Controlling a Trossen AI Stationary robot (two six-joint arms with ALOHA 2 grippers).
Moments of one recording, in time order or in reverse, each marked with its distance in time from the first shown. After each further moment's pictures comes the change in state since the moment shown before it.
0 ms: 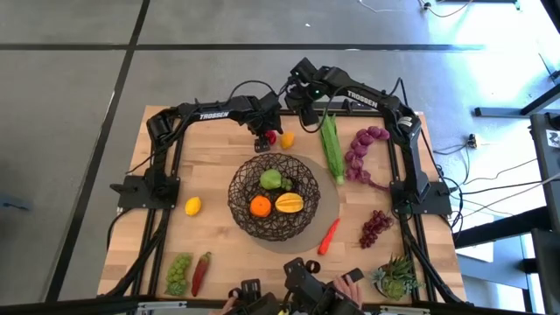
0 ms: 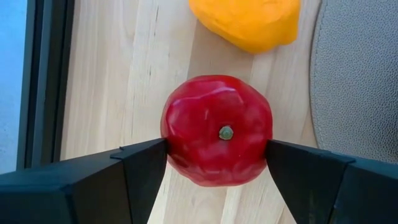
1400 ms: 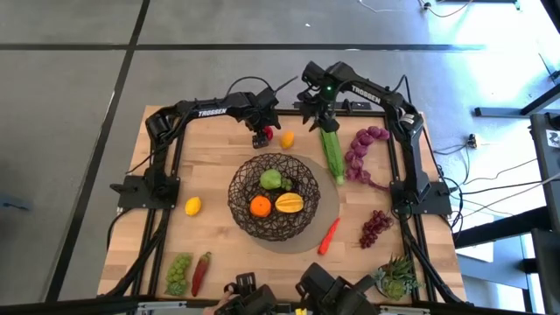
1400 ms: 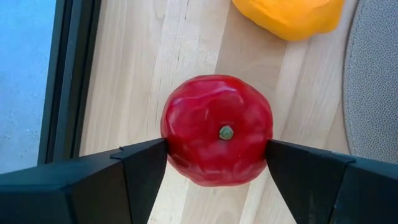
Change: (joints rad) left arm 0.048 0.000 0.000 -0.002 -0.015 0.000; right arm -0.062 0.000 0.000 -0.404 -0.340 -0.210
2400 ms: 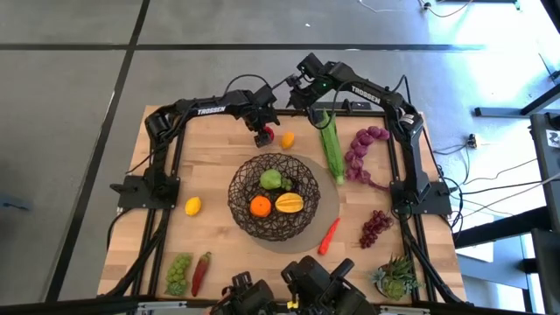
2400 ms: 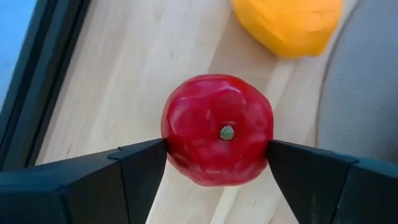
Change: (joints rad) left arm 0.029 0.001 0.000 -0.001 0.102 -0.173; right arm 0.002 0.000 0.000 0.372 0.000 0.000
